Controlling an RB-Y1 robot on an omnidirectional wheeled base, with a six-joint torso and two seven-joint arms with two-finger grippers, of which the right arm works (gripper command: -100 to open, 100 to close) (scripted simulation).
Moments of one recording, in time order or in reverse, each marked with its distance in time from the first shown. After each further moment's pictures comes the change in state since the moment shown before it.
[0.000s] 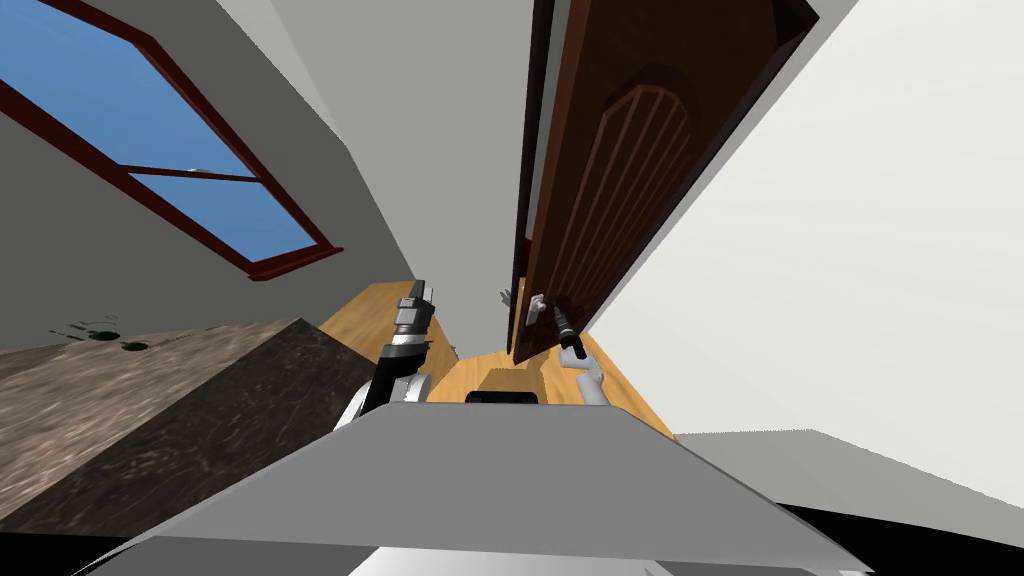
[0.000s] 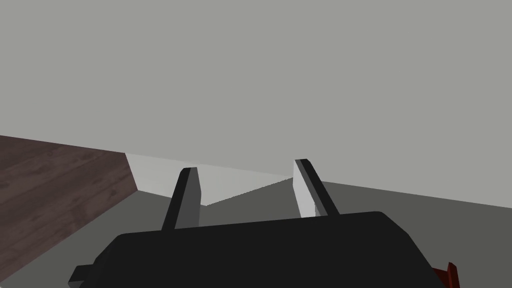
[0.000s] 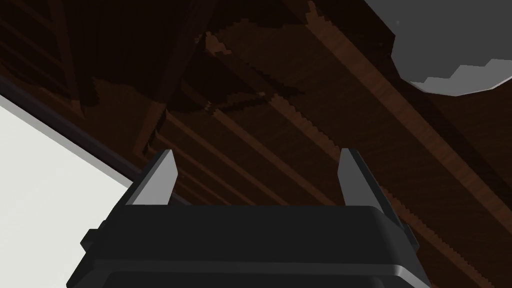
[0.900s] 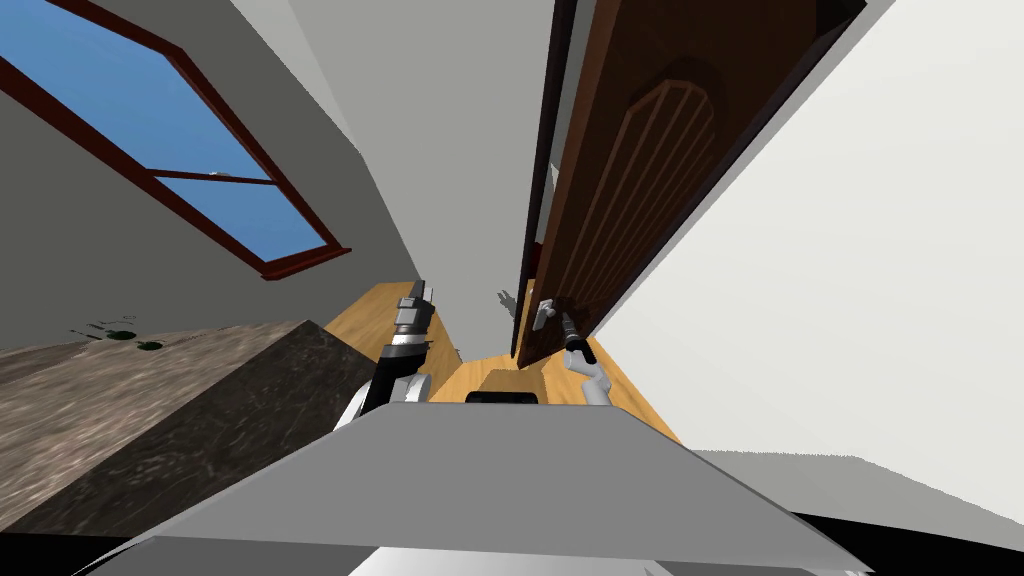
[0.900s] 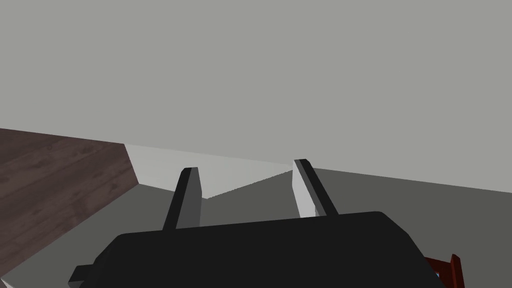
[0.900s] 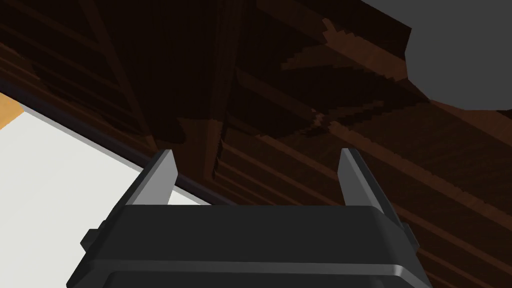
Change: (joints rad) arm 0.063 0.000 -0.037 -0.066 -0.252 0.130 -0.037
